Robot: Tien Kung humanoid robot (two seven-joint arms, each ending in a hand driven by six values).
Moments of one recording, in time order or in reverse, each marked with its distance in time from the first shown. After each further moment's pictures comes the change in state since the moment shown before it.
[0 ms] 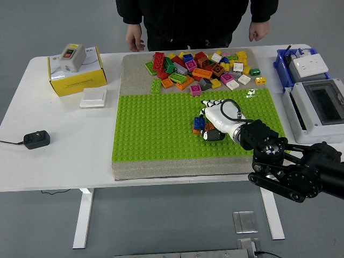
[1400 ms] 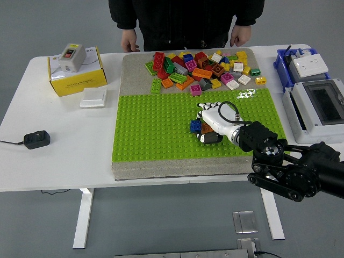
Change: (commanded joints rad) left arm 0.005 0.002 0.009 0.000 -0.025 0.005 -0.009; right arm 0.022 0.001 -0.058 -0.030 0.057 -0.043 0.078
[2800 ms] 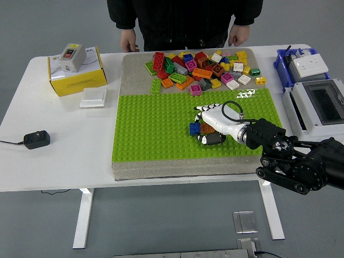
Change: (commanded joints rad) left arm -0.007 0.003 0.046 0.000 -0.027 0.006 0.000; right arm 0.044 -0.028 -0.073 -0.067 0.107 -0.048 0.195
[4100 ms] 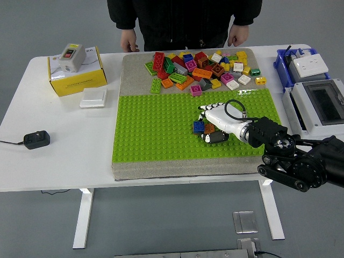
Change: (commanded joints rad) left arm -0.002 0.002 0.013 0.000 -0.009 -0.001 0.000; right arm 0.013 0.011 -0.030 -0.049 0.032 0.003 0.015
